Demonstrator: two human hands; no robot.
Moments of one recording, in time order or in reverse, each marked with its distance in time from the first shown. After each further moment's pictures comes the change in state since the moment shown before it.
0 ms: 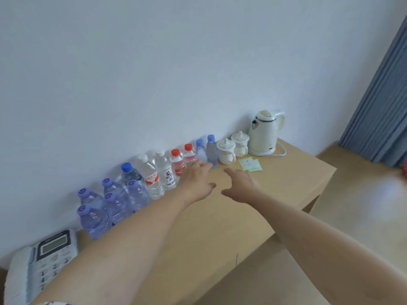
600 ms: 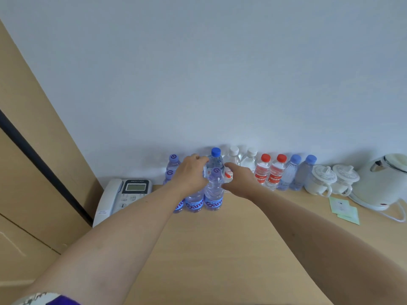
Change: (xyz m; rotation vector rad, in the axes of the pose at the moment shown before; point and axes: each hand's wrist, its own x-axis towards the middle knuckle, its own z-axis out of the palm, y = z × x) left_hand -0.088 -0.202 -0.059 -0.077 0.207 -0.446; right_hand 0.071 -0.214 0.067 0.080 -0.195 -0.456
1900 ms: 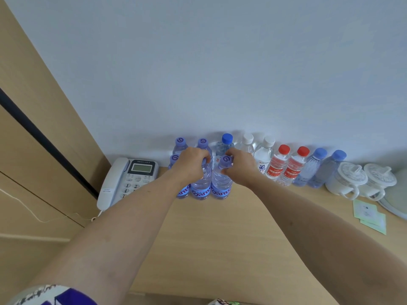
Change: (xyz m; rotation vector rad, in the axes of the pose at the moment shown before) left_hand 0.011 -0.025 0.021 -0.054 -0.019 -0.085; right_hand 0.046 0.000 0.023 -0.004 -0.009 -0.062
